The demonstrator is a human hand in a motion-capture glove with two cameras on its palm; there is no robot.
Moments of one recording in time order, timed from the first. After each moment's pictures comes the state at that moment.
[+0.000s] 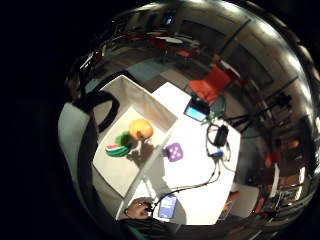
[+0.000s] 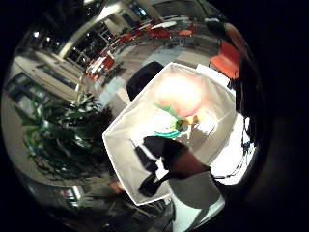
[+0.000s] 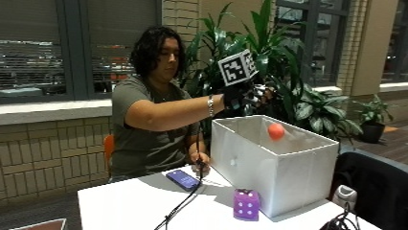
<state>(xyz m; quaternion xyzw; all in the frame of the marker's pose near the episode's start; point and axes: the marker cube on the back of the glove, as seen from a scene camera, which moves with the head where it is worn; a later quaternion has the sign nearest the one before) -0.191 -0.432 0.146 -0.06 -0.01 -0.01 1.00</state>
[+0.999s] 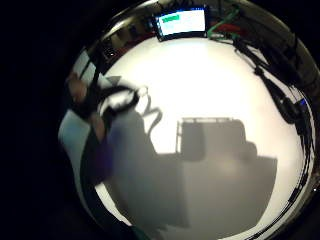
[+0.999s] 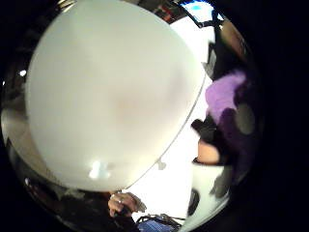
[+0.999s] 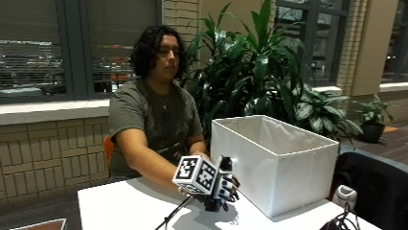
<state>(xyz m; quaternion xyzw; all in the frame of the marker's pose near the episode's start) -0.020 -0.279 0.364 -0.04 -0.27 0.12 0.96</state>
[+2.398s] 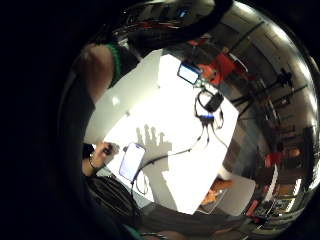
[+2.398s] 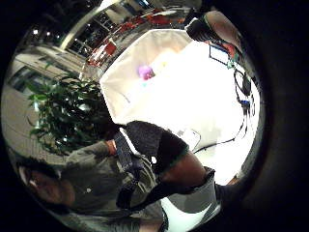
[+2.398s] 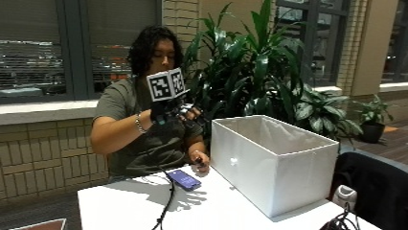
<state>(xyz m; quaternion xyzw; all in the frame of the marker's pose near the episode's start) -0.073 -0.220 0.093 -0.13 -0.02 -0.06 0.99</state>
